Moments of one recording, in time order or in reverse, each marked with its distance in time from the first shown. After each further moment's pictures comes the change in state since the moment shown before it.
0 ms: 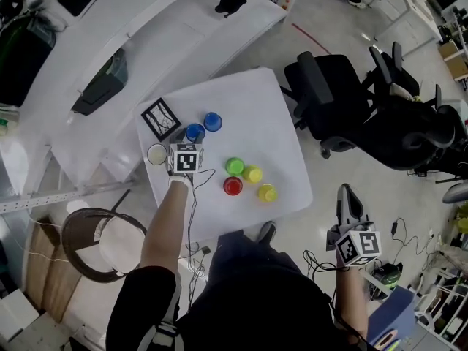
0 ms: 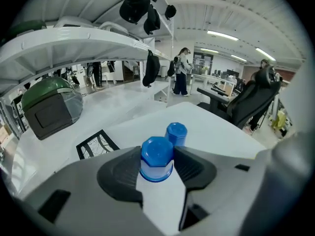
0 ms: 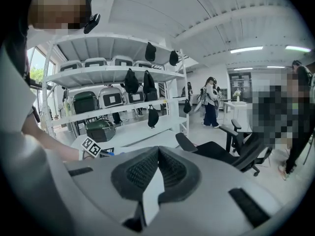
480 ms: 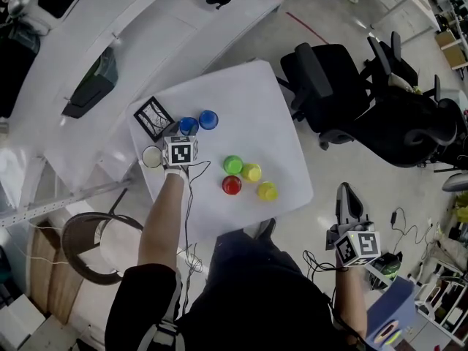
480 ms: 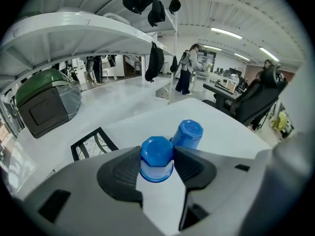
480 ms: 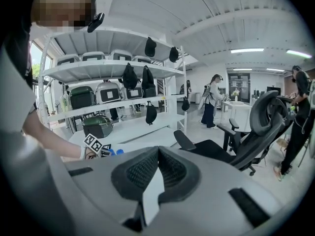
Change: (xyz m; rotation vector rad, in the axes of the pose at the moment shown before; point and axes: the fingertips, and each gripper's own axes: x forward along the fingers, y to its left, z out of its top) left arm 0.034 0.014 0.004 -0.020 0.032 0.001; right arm 0.010 0.001 -0.006 -0.019 0.044 -0.040
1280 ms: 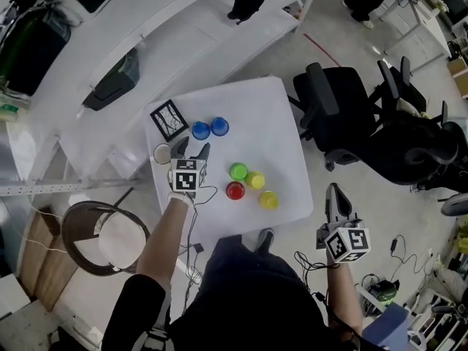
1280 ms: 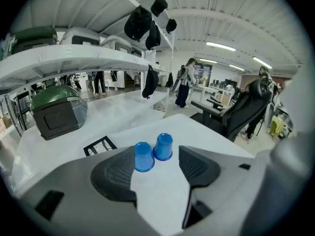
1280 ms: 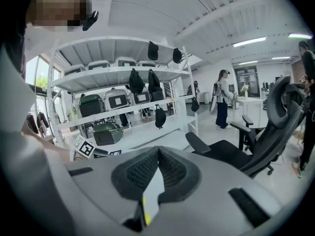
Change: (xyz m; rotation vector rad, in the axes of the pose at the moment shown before) left arm -0.098 -0.041 0.008 -0.029 -0.149 -0.030; right arm 0.022 0.011 -0.003 0.045 -0.054 0.135
